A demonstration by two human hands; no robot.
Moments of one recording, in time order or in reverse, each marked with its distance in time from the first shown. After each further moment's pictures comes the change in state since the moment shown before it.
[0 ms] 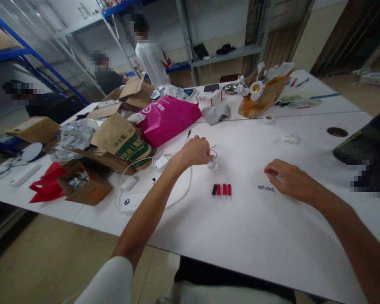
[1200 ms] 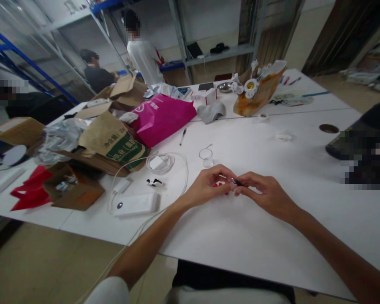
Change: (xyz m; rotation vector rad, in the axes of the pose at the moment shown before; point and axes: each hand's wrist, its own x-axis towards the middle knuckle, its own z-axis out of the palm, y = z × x) left_hand -0.070 0.077 0.071 -1.533 0.053 0.146; right_hand 0.000 -0.108 0.018 0.771 0.004 0.095
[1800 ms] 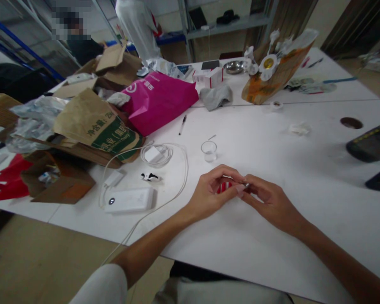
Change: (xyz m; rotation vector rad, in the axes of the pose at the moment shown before) left_hand -0.010 -0.008 0.016 0.009 0.232 0.095; right_hand 0.002 0.001 0.019 0.147 -0.004 0.067
